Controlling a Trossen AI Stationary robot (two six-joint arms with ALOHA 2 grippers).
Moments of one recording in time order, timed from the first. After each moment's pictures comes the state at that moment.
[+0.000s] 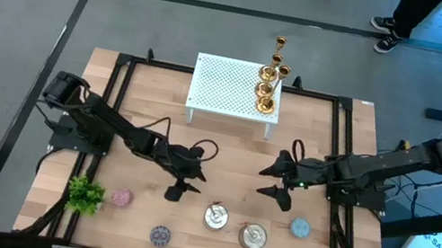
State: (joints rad) left arm -0.20 1.60 0.72 0.29 0.06 -0.08; right arm 0.31 1.04 0.55 -0.08 0.08 0.52
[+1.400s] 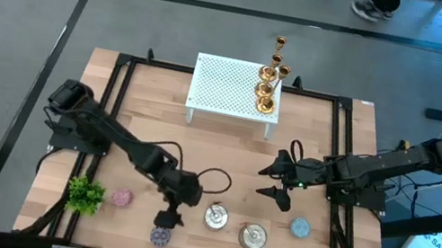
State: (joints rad) left arm -0.40 1.69 1.17 -0.37 0.21 -0.41; right arm 0.31 1.05 0.55 -0.06 0.08 0.46
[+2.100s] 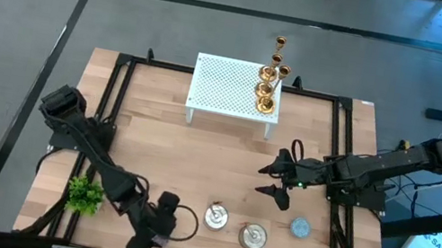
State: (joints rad) left arm -0.69 1.69 1.17 -0.38 -0.14 -0.39; right arm 0.31 1.05 0.55 -0.06 0.11 0.48
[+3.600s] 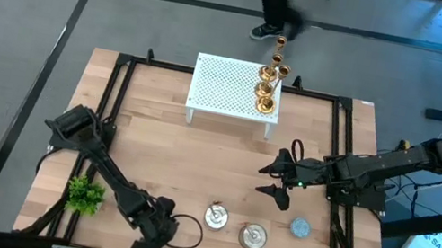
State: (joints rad) left arm -0.69 1.91 1.17 -0.42 -0.01 -0.55; right arm 0.31 1.05 0.55 -0.06 0.11 0.48
